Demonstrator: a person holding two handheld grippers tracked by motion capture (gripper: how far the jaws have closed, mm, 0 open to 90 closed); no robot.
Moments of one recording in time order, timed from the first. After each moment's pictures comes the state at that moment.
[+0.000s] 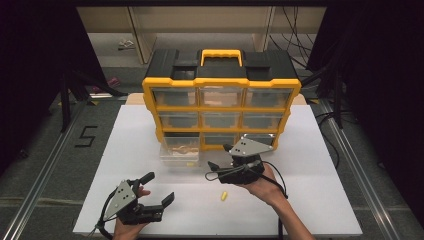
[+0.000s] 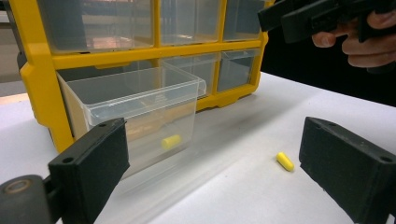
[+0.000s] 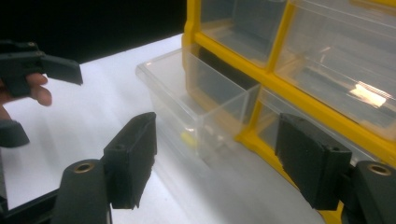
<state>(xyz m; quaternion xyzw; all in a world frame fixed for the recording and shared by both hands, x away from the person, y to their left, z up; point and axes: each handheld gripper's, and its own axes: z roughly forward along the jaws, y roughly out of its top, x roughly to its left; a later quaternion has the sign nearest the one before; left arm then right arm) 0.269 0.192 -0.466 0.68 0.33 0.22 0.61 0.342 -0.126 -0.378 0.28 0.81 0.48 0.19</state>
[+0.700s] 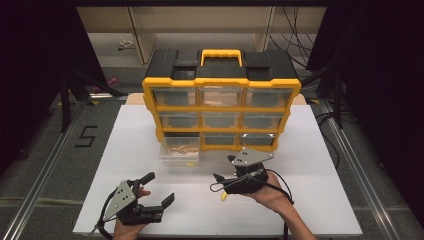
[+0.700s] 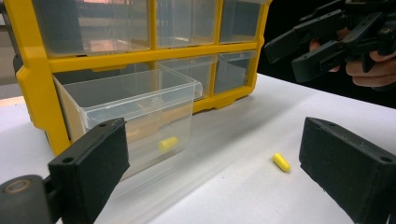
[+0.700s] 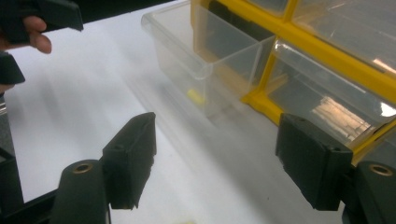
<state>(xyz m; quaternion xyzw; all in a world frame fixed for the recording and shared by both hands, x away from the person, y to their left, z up) 0.268 0.192 -0.466 0.68 0.33 0.22 0.62 0.334 -0.137 -0.397 0.27 0.84 0.43 0.17</state>
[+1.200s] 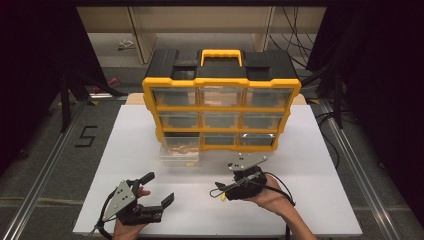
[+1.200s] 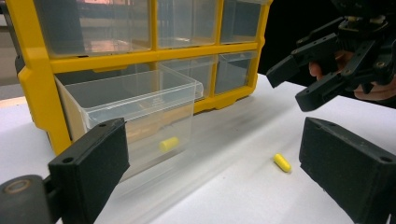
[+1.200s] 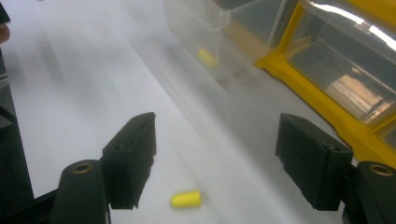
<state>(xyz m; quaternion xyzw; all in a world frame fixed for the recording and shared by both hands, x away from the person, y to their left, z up) 0.268 0.192 -0.466 0.68 0.33 0.22 0.62 0.335 -0.137 -0.416 0.26 0.87 0.39 0.14</state>
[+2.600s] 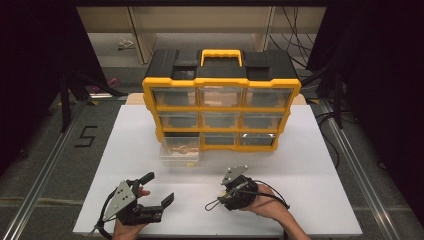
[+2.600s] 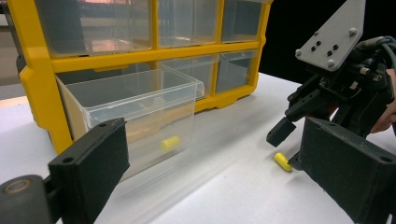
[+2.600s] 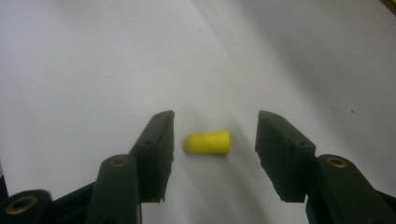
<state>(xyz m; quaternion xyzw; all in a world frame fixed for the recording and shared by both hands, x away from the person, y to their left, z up) 0.268 0.193 -0.466 0.68 0.33 0.23 0.62 0.337 -0.125 -0.469 0.24 0.93 0.28 0.09</state>
